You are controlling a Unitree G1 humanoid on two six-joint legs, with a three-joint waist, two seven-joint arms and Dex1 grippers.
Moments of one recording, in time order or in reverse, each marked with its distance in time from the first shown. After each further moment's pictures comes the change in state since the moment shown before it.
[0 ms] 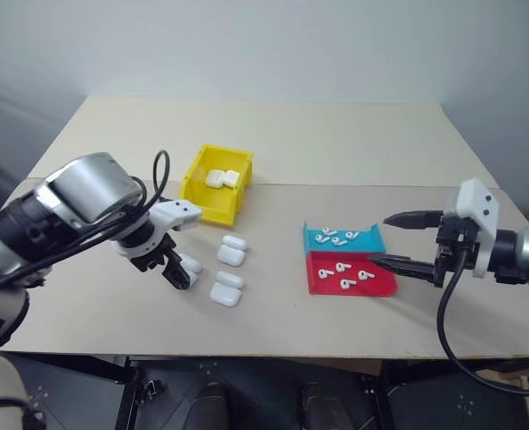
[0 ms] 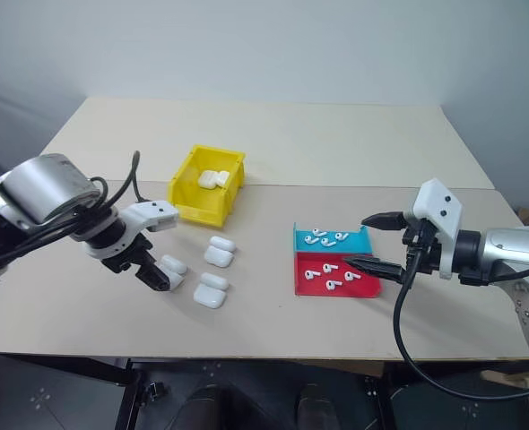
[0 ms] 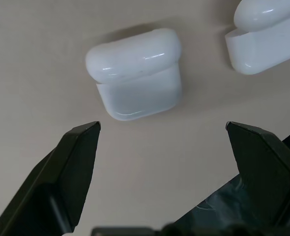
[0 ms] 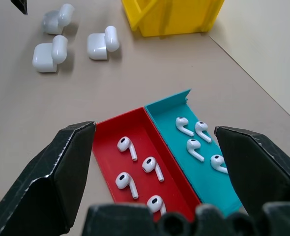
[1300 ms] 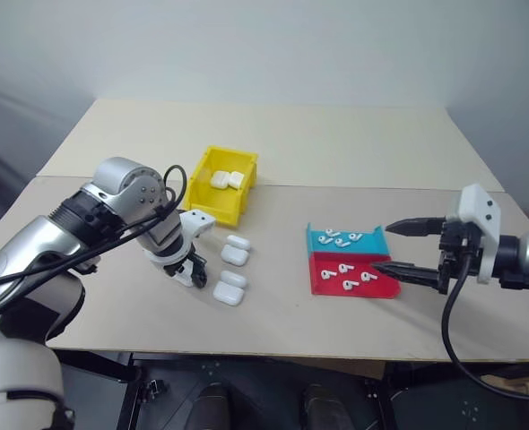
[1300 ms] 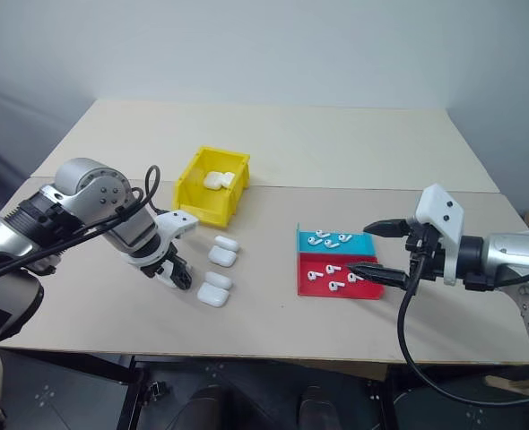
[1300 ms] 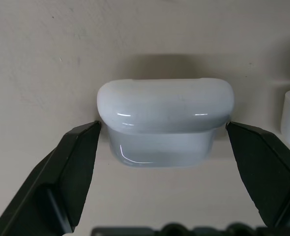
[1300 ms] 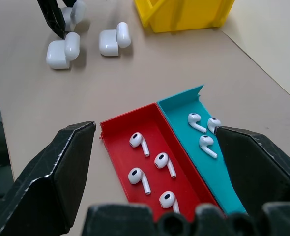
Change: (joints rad) left arm 0.050 -0.205 0.082 0.342 -0.552 0.000 0.860; right arm 0.031 -0.024 -0.011 -0.001 0.026 0.019 0.022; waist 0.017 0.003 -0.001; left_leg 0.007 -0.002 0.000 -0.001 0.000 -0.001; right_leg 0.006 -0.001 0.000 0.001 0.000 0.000
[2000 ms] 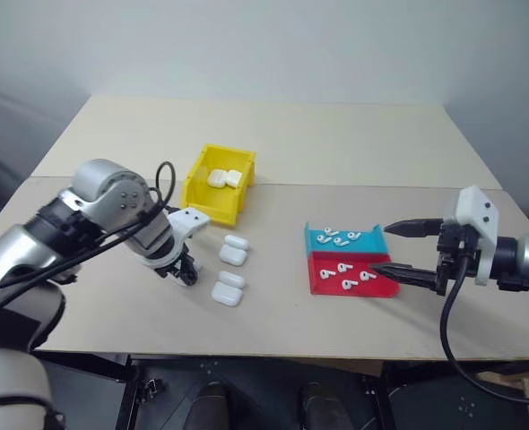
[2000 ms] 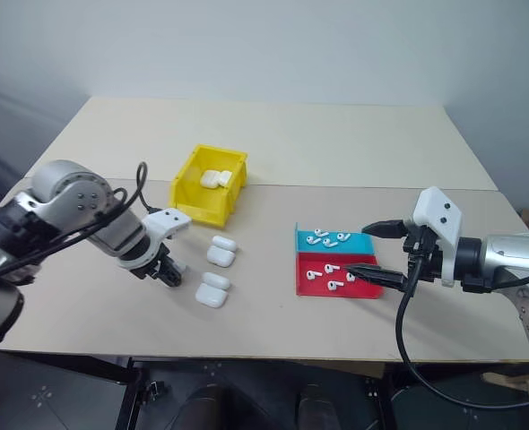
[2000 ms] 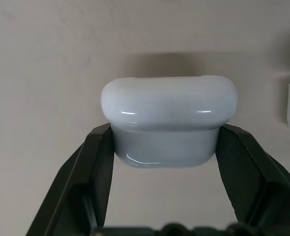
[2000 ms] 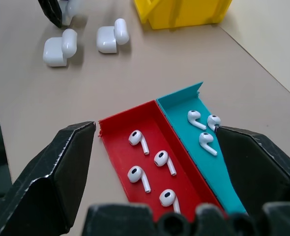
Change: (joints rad) left arm 0.071 0.181 0.125 -0.228 -0.046 0.000 -0.012; right arm 0.014 0.004 0.000 -0.016 0.002 -0.001 -0.018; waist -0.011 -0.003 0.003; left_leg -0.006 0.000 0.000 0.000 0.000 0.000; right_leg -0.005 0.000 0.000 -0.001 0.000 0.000
